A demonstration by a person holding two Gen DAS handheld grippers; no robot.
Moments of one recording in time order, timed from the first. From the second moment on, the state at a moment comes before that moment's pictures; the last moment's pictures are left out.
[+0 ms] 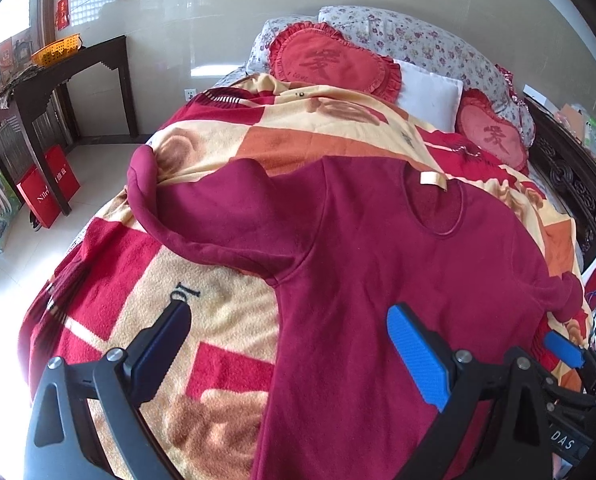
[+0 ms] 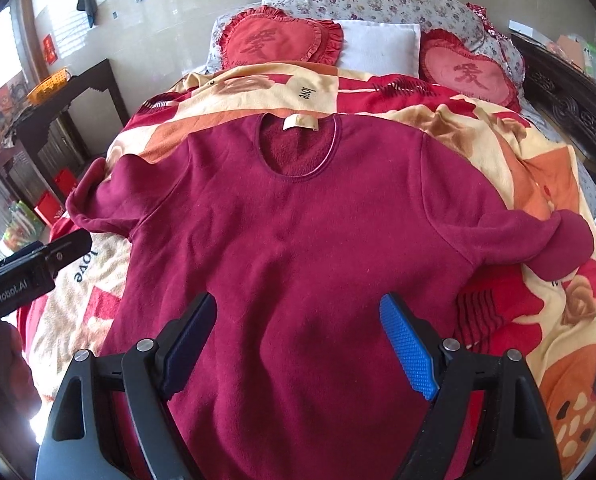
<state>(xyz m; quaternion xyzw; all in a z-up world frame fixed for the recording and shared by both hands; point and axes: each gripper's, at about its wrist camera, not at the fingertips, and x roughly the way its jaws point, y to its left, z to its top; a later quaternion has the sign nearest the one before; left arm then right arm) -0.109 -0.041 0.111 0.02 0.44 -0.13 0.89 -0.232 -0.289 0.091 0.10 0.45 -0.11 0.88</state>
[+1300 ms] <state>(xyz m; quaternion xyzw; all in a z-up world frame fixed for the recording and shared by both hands) 0.026 0.076 0.098 -0.08 0.47 -0.05 0.88 -0.184 -0.277 0.062 0.10 0.49 -0.08 0.86</state>
